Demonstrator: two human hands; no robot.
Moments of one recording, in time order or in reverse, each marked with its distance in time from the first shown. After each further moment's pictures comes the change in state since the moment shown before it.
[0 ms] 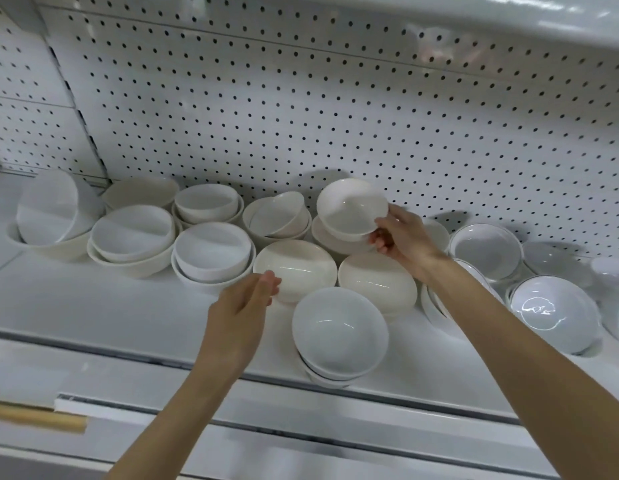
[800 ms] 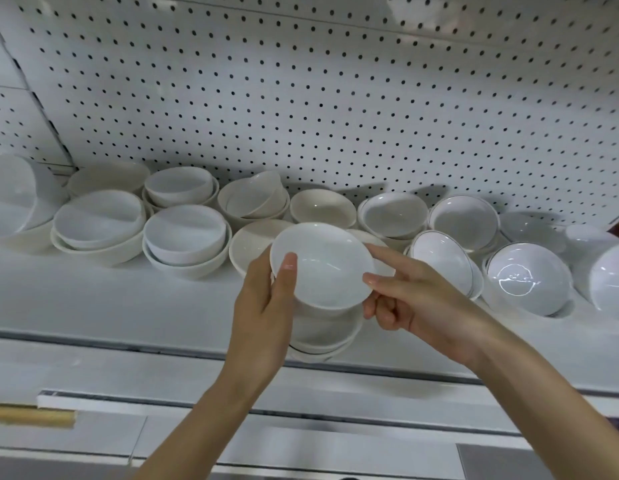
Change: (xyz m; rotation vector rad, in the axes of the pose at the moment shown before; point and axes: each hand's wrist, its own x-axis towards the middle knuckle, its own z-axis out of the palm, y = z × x) left_hand -0.033 0.005 0.045 -0.243 -0.131 0.204; right_hand -0.145 -0.002 -0.011 0.054 -0.323 0.105
